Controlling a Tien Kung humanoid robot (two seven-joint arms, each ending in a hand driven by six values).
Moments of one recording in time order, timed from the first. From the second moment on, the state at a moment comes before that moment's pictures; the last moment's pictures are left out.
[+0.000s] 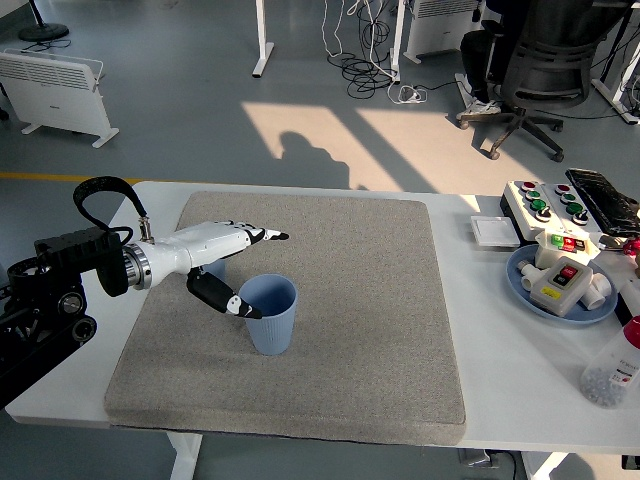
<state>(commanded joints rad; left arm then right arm) -0.82 0.56 -0.76 -1.29 1.73 -0.36 -0.08 0.08 -0.17 0.51 0.18 -0.34 -0.31 -0.15</state>
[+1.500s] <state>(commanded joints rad) -0.91 0.50 -0.60 -1.15 1.76 -0.35 -0.11 0.08 -0.18 0.51 0.18 -0.35 -0.31 -0.16</state>
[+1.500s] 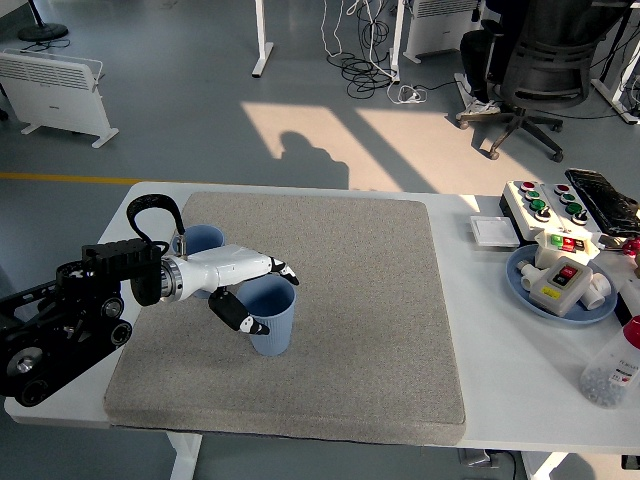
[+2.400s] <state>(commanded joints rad) -0.92 0.62 -0.78 -1.33 1.76 -0.48 -0.08 0.08 -0.18 0.51 0.18 -0.34 -0.31 -0.15</state>
